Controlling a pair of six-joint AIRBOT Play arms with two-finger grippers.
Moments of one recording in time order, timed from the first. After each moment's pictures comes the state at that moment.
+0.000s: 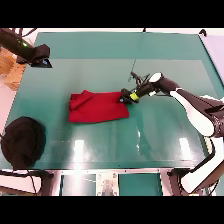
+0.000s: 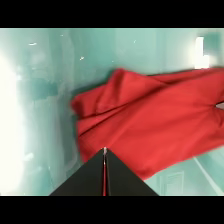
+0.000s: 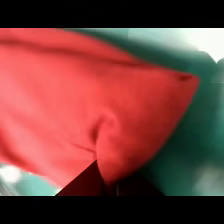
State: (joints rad) left arm 0.04 -1.58 1.96 1.23 -1.62 -1.56; right arm 0.23 -1.83 1.42 -0.68 1.13 1.35
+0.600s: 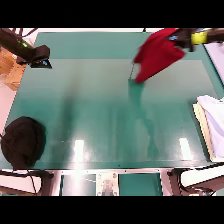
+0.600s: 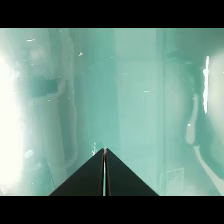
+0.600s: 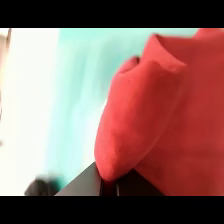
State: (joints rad) left arm 0.04 -1.58 1.96 1.23 -1.63 -1.56; right arm -0.29 -1.65 2.01 -0.63 1.42 1.59
